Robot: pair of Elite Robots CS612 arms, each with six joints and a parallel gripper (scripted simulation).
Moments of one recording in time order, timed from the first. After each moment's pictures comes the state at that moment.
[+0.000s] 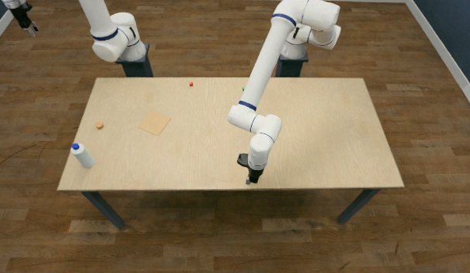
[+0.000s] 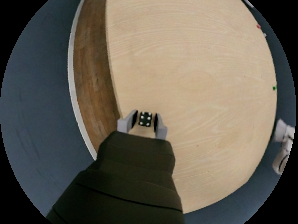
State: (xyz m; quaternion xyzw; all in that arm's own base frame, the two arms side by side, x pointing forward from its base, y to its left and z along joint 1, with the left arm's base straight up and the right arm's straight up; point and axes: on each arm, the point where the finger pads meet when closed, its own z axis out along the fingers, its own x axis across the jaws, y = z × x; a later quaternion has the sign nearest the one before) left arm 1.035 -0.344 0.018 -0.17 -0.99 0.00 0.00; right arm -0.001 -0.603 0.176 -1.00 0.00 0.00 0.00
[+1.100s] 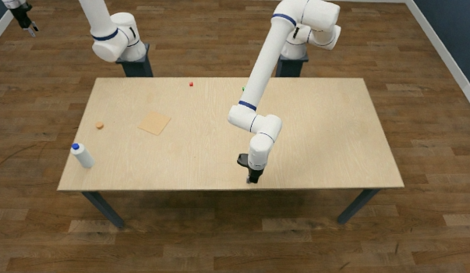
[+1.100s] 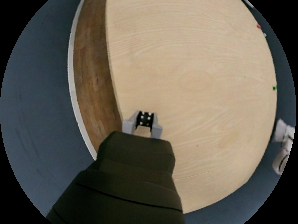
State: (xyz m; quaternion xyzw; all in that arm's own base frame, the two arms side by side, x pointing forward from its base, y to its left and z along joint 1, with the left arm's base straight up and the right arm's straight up) left arm 1.035 -0.344 0.018 -0.17 -0.99 0.00 0.00; right arm -0.001 -0.603 0.176 -1.00 0.00 0.00 0.00
